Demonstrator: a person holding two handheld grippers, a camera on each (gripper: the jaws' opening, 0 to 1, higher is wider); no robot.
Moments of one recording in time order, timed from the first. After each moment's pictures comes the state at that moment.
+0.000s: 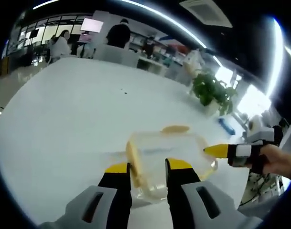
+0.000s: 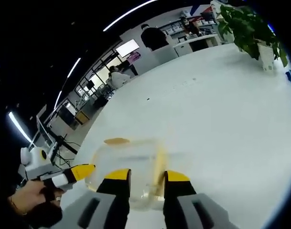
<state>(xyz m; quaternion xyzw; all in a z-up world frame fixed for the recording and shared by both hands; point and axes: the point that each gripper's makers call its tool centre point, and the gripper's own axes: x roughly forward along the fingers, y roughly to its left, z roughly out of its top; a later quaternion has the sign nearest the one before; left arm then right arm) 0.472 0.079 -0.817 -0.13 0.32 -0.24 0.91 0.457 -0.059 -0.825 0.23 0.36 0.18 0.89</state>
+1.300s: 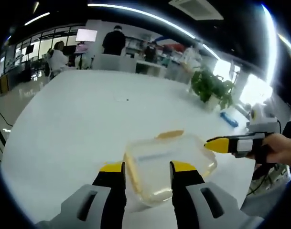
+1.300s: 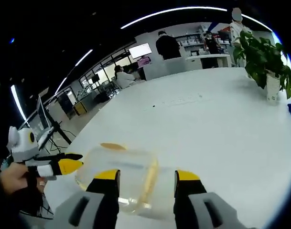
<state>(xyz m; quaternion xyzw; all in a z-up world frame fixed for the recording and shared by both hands) 0.460 0.091 -0.790 -0.06 0.29 -0.25 0.92 0.452 -0.058 -0.803 0.11 0.31 0.19 0.92</state>
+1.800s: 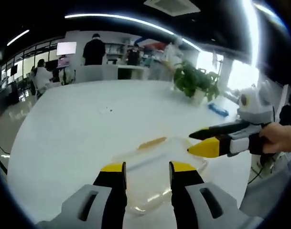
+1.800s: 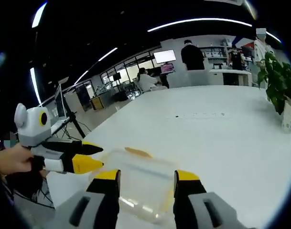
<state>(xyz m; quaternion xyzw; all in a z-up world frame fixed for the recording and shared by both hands) 0.453 0.063 -0.776 -0.01 0.27 -0.32 0.91 0.449 -0.019 -0.786 0.07 0.27 0.28 0.92</state>
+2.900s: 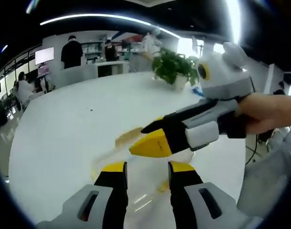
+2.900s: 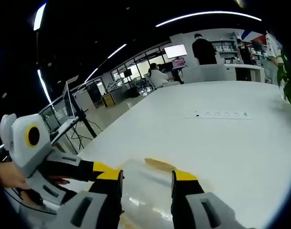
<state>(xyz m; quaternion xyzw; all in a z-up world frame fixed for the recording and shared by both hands) 0.435 0.040 -0.787 0.06 0.27 -0.38 0.88 0.478 0.028 -0.785 0.09 0.29 0.32 0.90</state>
